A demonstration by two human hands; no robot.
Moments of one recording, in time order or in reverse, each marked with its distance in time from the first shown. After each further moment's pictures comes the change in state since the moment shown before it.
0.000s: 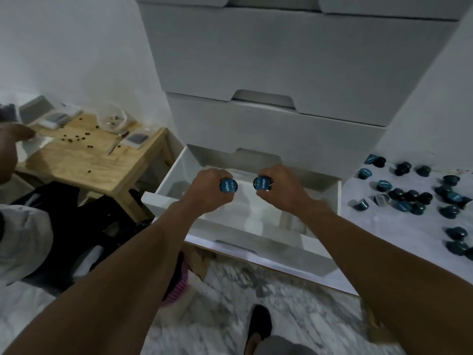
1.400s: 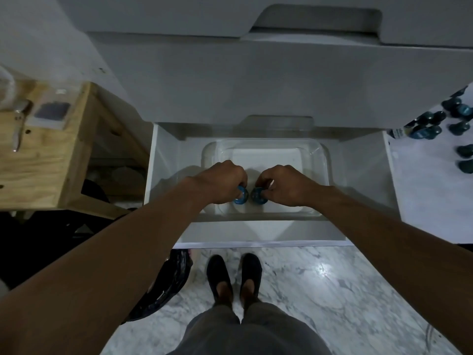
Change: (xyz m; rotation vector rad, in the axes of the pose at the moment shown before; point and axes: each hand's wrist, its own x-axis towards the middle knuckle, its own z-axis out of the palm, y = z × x) left_hand 0.116 -0.095 0.060 0.321 -0.783 0.325; right_hand 0.044 0.018 0.094 0.031 -0.477 0.444
